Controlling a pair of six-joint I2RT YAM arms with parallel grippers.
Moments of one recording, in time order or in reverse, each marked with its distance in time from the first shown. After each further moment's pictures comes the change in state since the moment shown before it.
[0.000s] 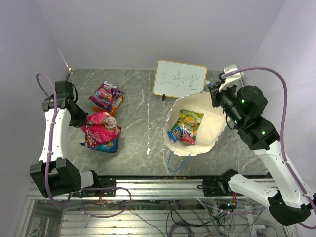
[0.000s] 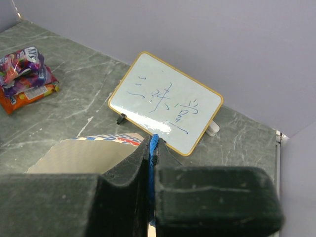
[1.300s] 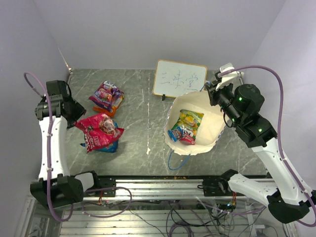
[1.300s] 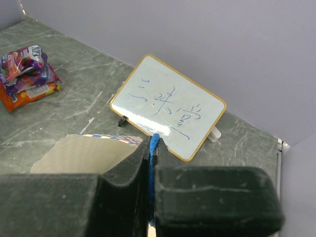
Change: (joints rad) left arm 0.045 -0.108 0.016 0.036 -0.082 0.033; right arm 0.000 0.028 0.000 0.029 -0.028 -0.029
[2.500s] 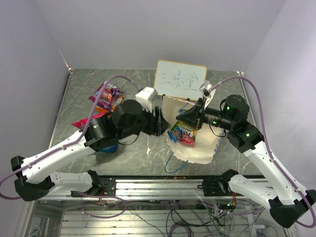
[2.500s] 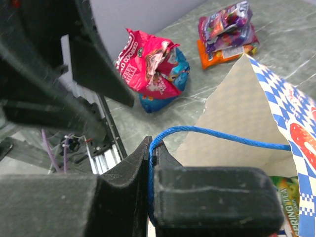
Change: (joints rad) left arm -1.262 -0.058 0.039 0.540 -0.018 0.058; right arm 0.000 -0.067 -0.262 0.112 -0.748 0.433
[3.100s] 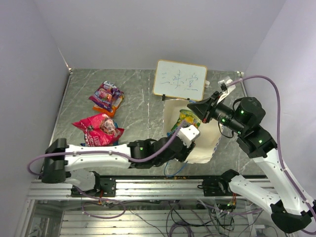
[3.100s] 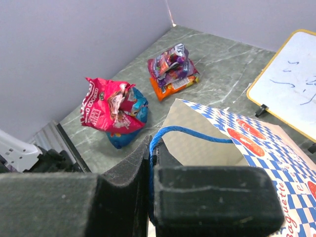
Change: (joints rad) left arm -0.397 0.250 -0.186 0.390 -0.259 0.304; right arm 0.001 -0.068 0.079 -0.048 0.280 0.061
